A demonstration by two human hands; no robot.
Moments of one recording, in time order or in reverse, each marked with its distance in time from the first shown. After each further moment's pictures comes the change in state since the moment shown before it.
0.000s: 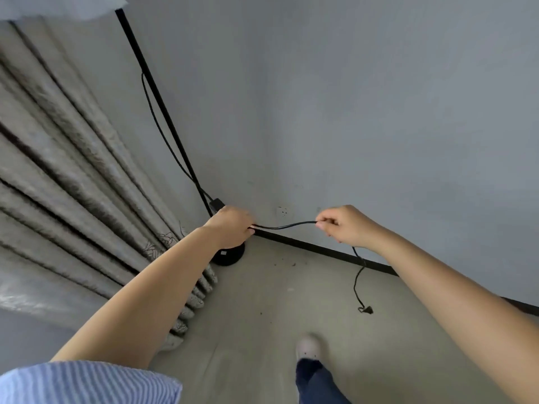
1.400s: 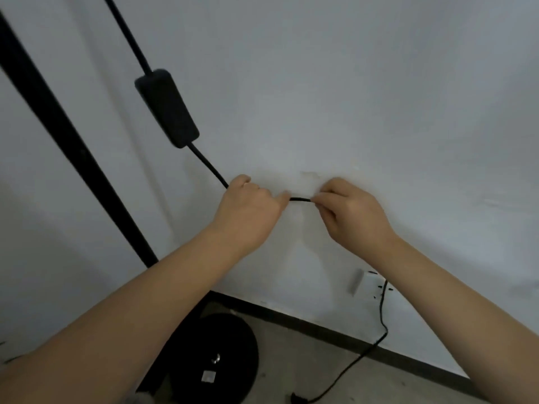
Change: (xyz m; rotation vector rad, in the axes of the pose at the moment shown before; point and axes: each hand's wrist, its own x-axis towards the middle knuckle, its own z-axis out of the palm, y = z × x) left_hand 0.406 -0.272 0.322 0.287 0.743 0.030; right_hand 0.541 0.212 0.270 -0.493 0.706 -0.549
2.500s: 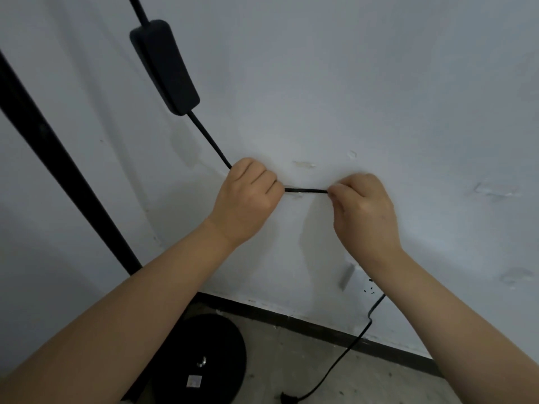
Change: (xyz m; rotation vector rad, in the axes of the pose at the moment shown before) left_hand 0.012 0.001 0.025 0.096 0.465 0.106; right_hand -0.020 -0.003 0.000 -0.198 0.248 0.239
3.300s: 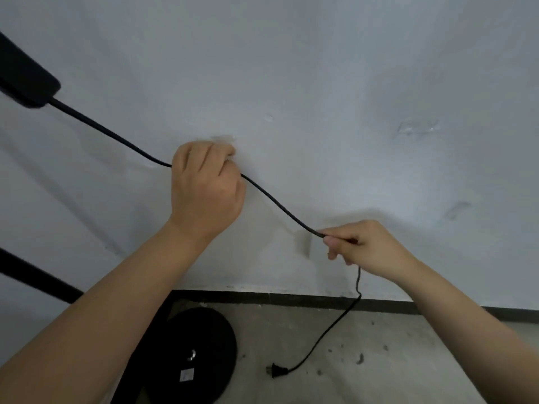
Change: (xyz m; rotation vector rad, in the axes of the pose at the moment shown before) left_hand 0.013 0.042 0.014 -0.143 0.132 -0.140; right_hand -0.085 0.066 -0.037 0.592 -0.701 0.579
